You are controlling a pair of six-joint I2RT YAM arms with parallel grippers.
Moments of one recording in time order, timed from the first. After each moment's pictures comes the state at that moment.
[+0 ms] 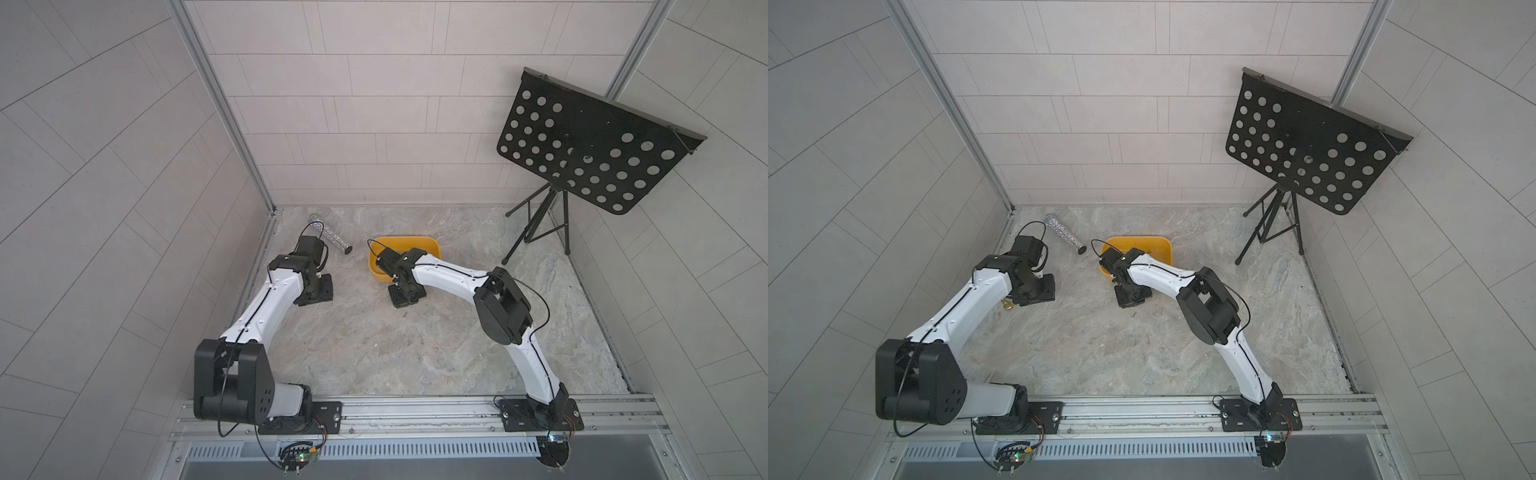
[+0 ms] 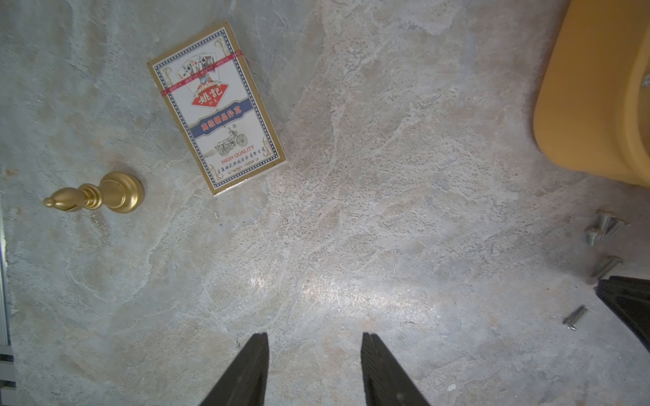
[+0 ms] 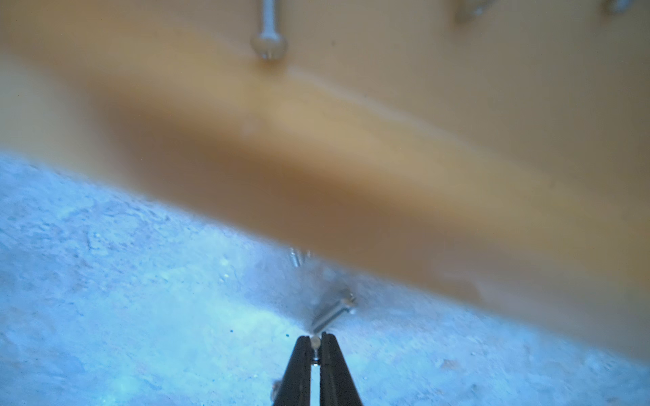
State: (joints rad) left arm -0.09 1.38 1.05 -0.97 -0.04 -0.29; right arm 0.79 2.23 1.83 -1.06 0.05 0.53
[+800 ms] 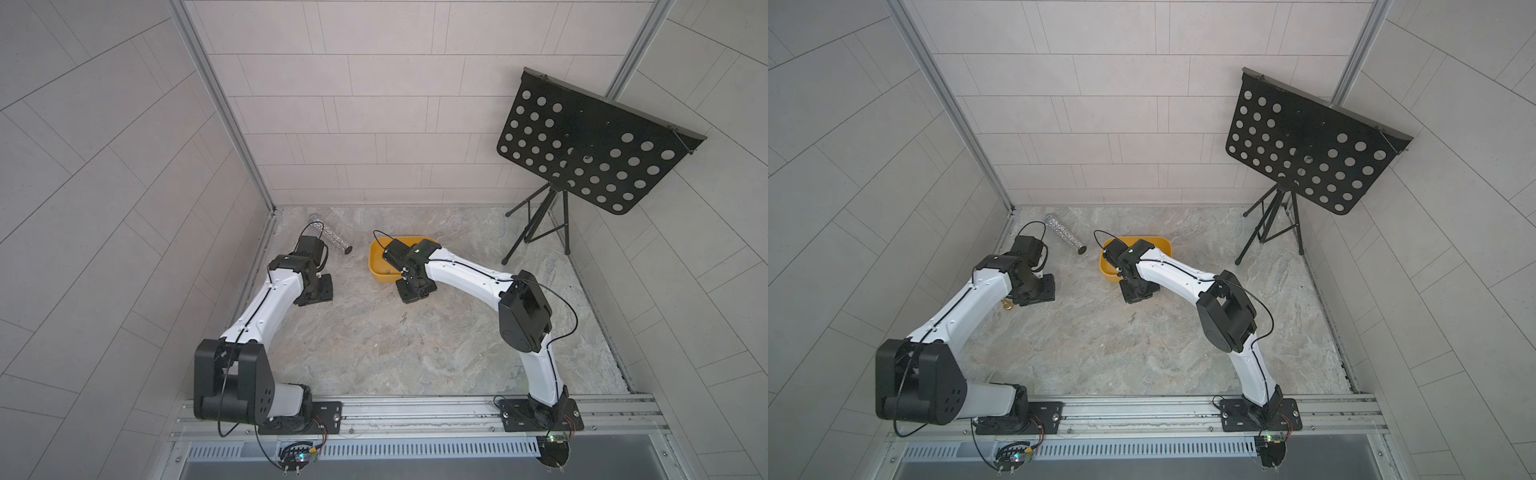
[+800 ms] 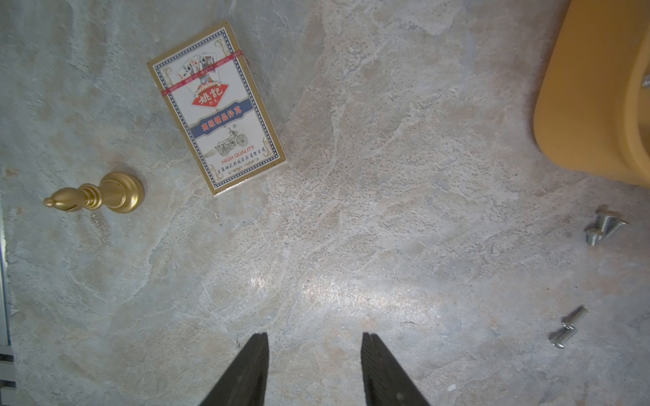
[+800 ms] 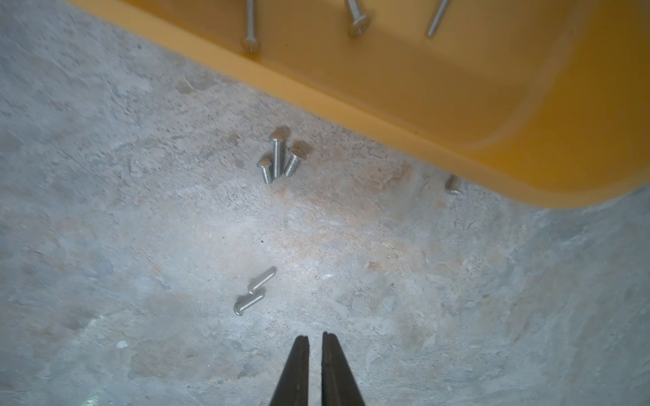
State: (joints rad) left arm -0.08 1.38 1.05 -0.97 -0.04 -0.29; right arm 0.79 2.09 1.80 -1.16 0.09 0.49
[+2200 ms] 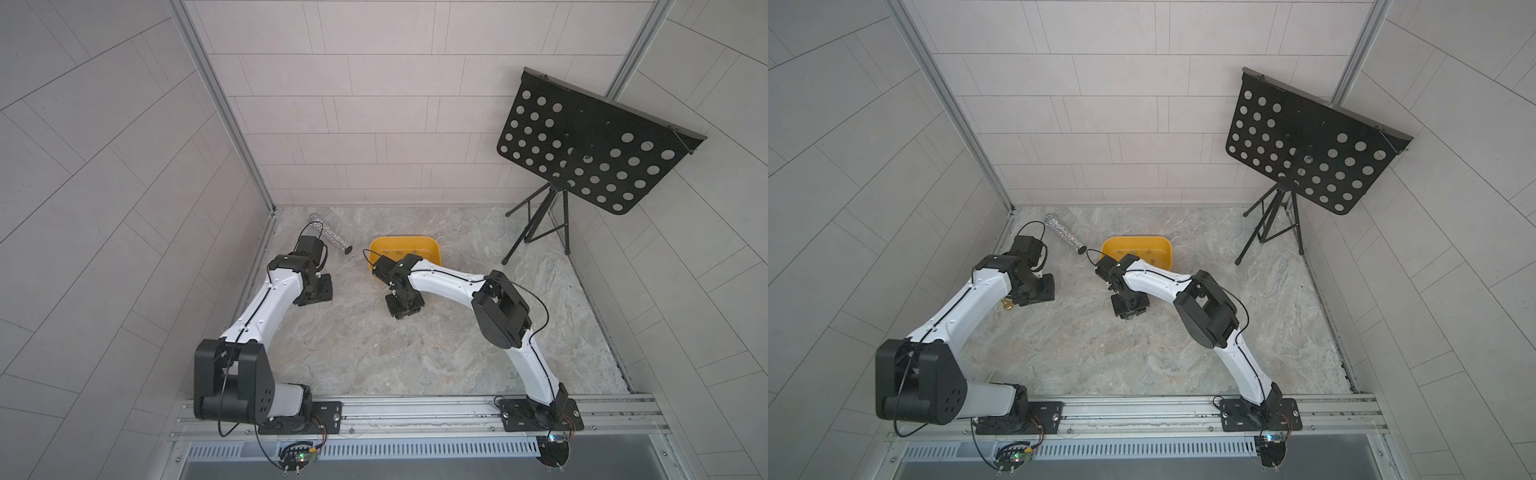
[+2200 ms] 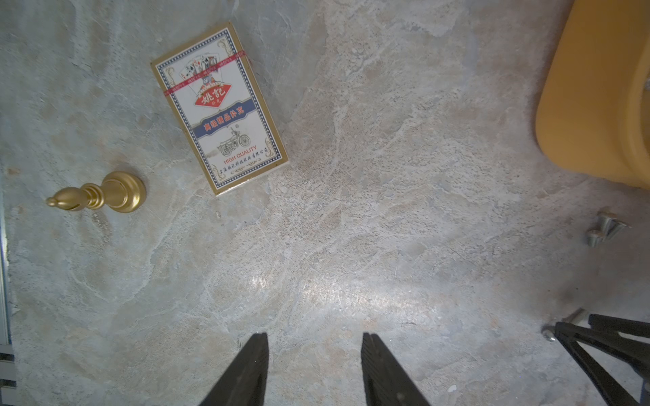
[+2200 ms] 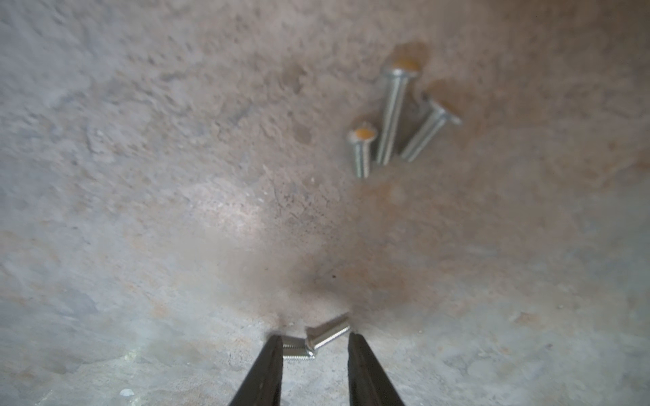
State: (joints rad) left arm -0.08 1.38 1.05 -0.97 -0.04 -0.29; right arm 0.83 2.24 1.81 -1.09 -0.04 0.57
